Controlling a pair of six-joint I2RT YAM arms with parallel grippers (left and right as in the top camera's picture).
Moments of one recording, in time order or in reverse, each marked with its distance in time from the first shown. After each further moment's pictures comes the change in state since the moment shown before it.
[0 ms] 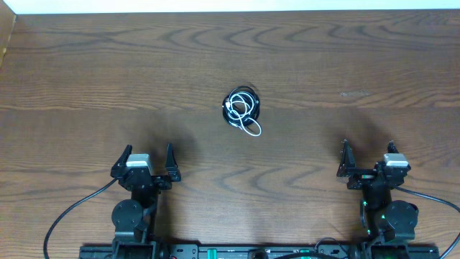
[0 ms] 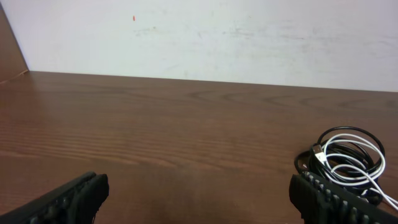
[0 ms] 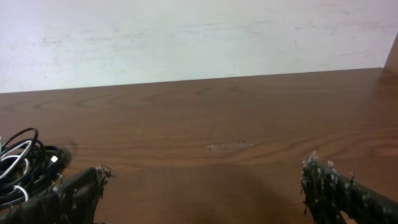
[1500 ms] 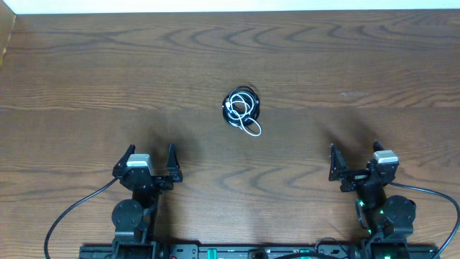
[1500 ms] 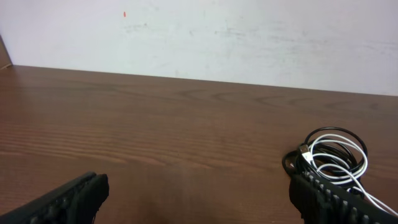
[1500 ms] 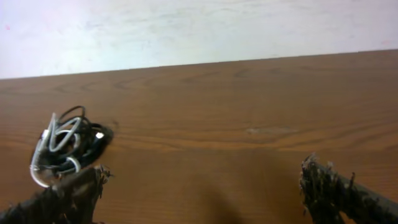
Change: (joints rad) left arm 0.000 0.000 0.001 0.001 0.038 -0.034; right arm 0.000 0.074 0.000 0.015 -0.174 0.089
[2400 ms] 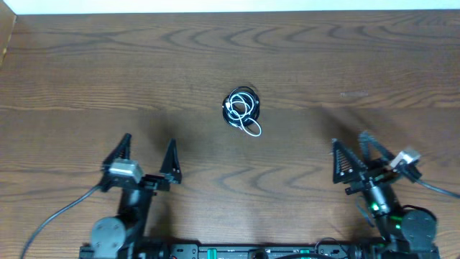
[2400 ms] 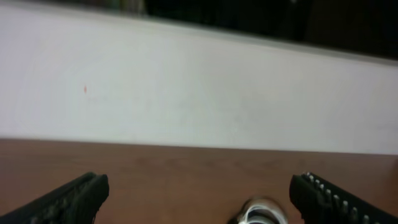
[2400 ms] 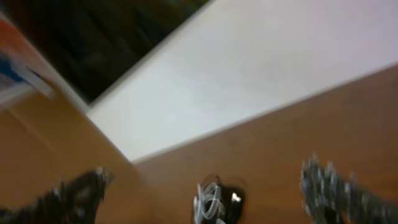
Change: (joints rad) left arm 0.000 0.049 0.251 0.036 0.151 -0.075; right arm 0.000 0.010 0.167 0.102 -0.204 0.496
